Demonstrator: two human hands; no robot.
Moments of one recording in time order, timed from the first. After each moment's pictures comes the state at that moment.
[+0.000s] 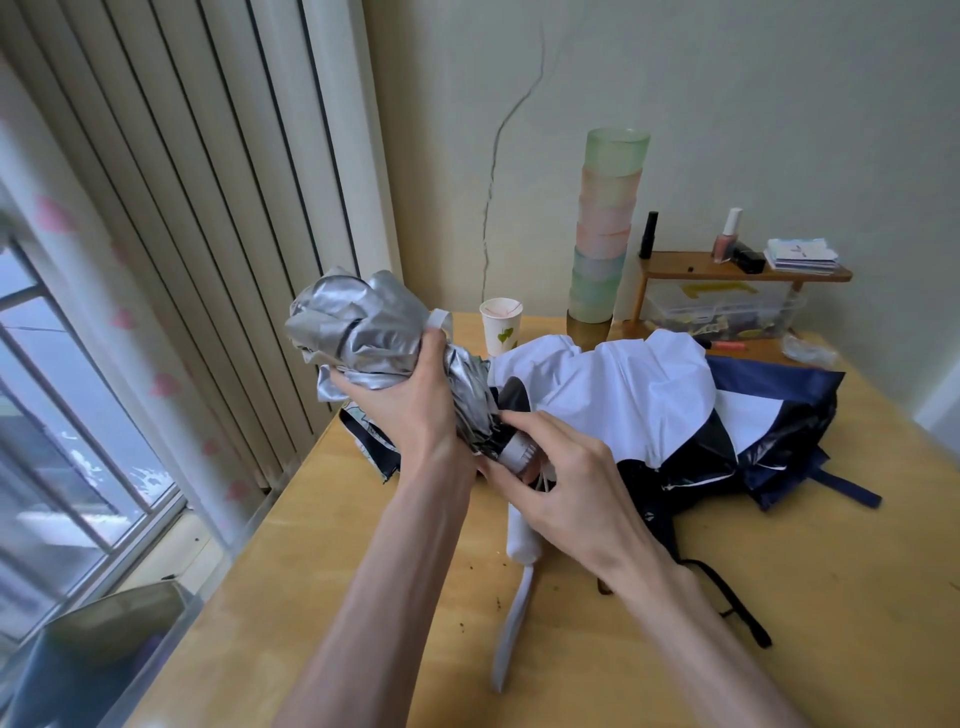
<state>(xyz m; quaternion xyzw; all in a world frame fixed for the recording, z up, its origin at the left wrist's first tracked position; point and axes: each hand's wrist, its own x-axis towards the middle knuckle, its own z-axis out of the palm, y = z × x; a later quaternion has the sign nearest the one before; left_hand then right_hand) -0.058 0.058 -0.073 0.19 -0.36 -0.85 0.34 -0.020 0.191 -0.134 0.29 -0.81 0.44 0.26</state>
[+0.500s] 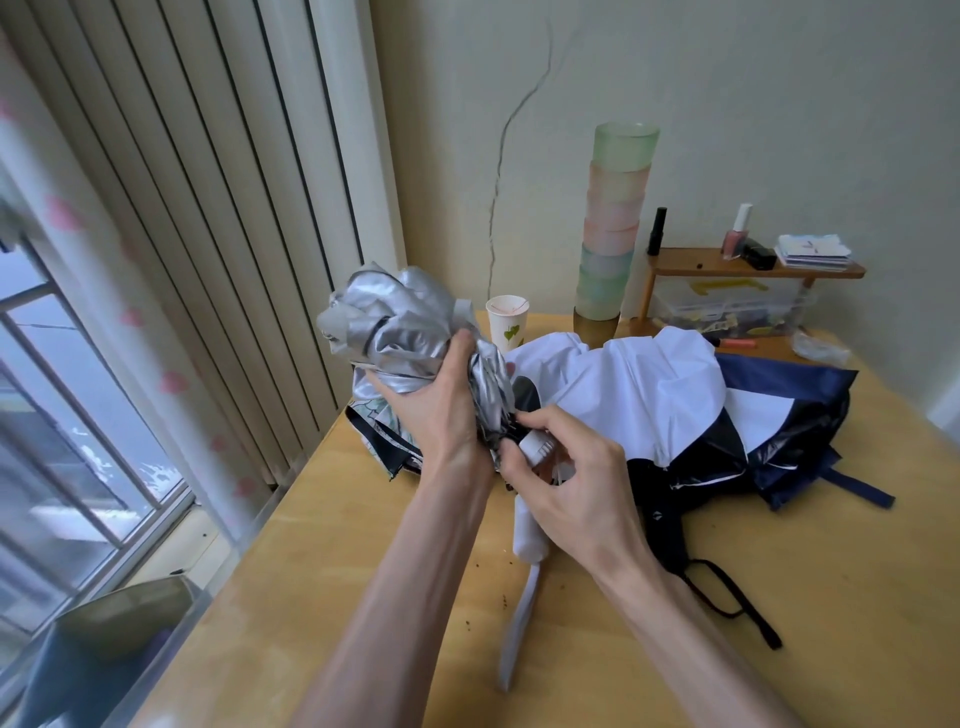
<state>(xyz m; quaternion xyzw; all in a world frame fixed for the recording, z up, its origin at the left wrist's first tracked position) -0.061 0.068 -0.085 0.14 -0.34 -0.89 0.27 -0.016 0.181 -0.135 0.21 -0.77 0.55 0.24</state>
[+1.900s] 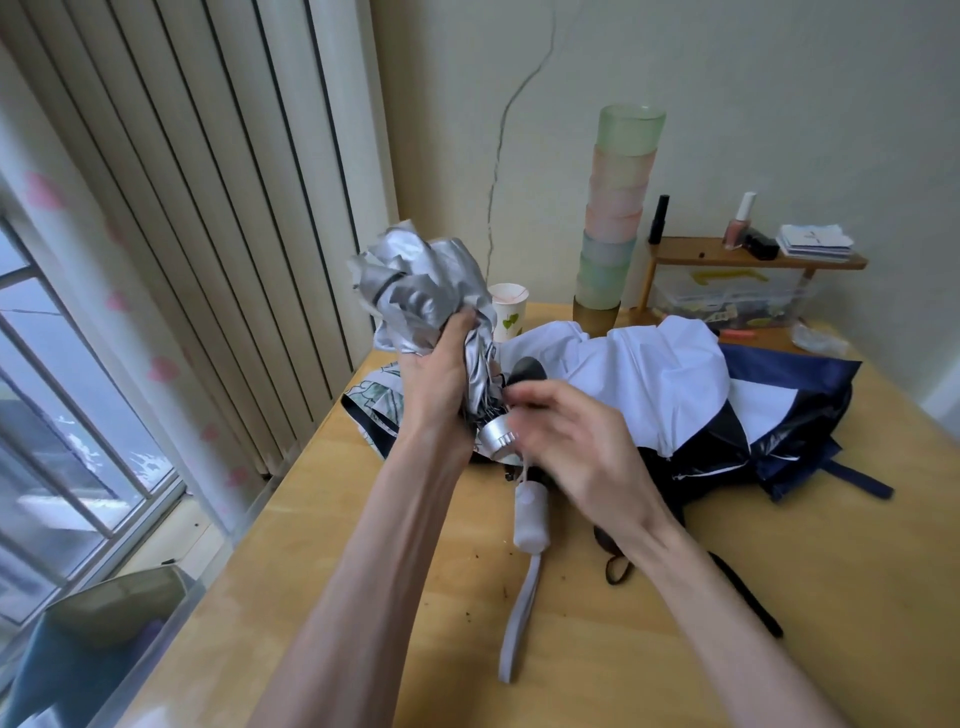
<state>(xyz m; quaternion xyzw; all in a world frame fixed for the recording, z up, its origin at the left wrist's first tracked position) -0.060 0.049 -0.069 0.08 -0.46 -0.87 0.15 -0.014 0.192 -0.104 0.20 -0.71 0.68 0.04</state>
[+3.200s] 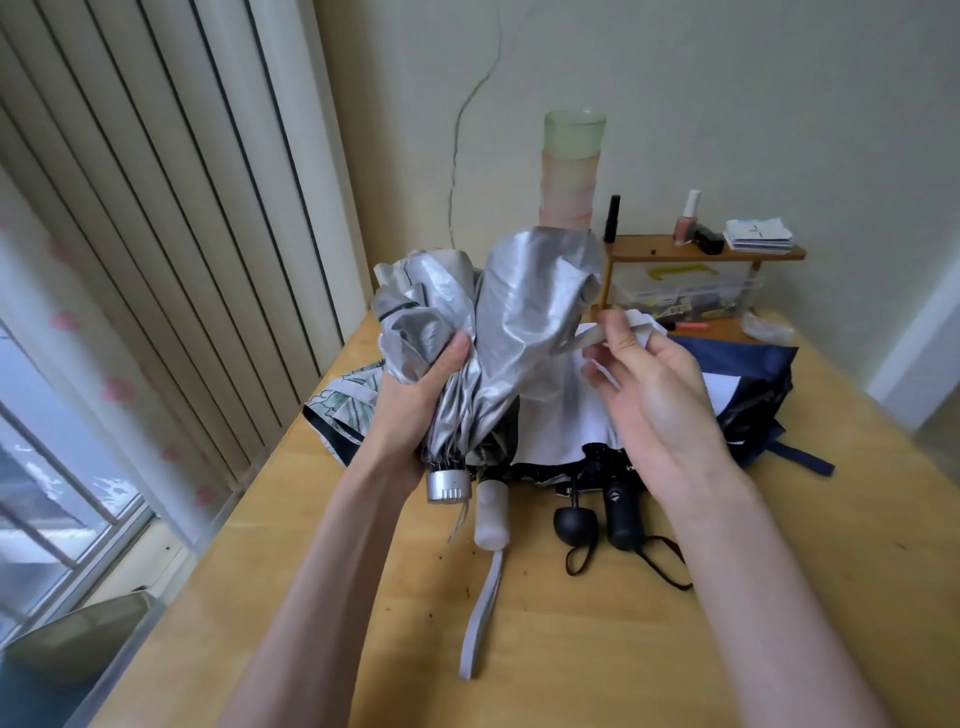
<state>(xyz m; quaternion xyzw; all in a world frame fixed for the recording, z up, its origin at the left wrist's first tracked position) -0.052 0.046 -0.092 -0.03 -0.57 -0.82 0.02 -0.039 0.253 -0.070 0.04 -0.50 0.86 0.08</state>
